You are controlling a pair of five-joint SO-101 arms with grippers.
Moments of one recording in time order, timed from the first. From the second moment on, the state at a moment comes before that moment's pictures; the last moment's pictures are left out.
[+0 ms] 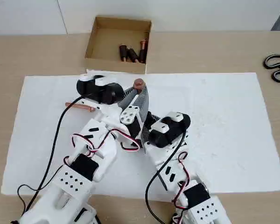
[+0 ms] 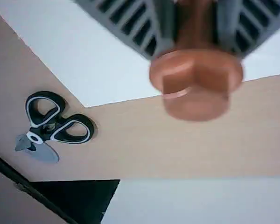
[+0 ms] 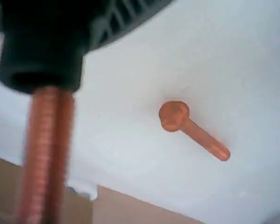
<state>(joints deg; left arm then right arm) 27.4 -50.4 64.7 6.2 24.7 -29.5 -87.1 96.4 12.5 -2.9</state>
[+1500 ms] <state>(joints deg) 27.4 -50.4 67.7 2.0 24.7 -31.0 -87.1 96.4 12.5 -2.9</state>
